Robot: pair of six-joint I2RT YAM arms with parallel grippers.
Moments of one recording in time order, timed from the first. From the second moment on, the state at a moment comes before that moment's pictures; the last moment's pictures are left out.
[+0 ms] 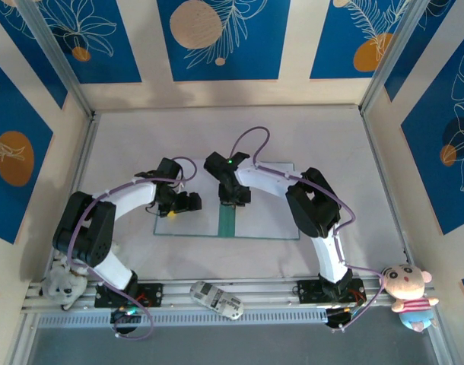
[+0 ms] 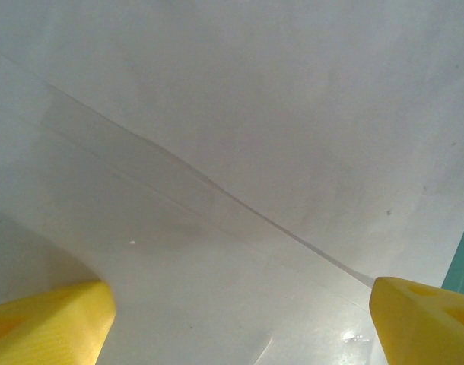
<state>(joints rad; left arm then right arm) -0.38 1.61 0.89 -0.58 0.25 -0.47 0.81 2.06 1.59 -1.05 0.08 0.86</state>
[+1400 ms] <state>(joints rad) -0.25 1.20 0.67 -0.74 0.09 -0.54 0.50 1.42 0.86 -0.74 -0.12 0.89</state>
